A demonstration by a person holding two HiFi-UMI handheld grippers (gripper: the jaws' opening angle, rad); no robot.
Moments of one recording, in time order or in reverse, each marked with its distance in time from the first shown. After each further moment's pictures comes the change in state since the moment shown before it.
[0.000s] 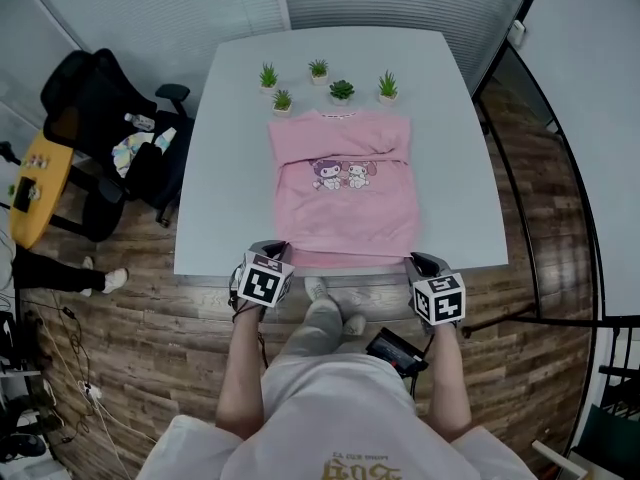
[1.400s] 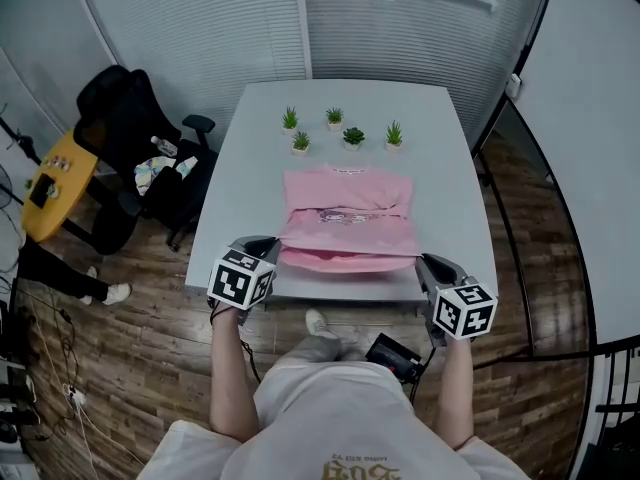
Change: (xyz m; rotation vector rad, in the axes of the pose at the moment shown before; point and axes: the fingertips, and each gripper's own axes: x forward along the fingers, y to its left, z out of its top) left arm -0.126 0.015 0.082 -0.004 -0.223 0.029; right arm -0.101 0.019 0.121 0.028 -0.299 0.103
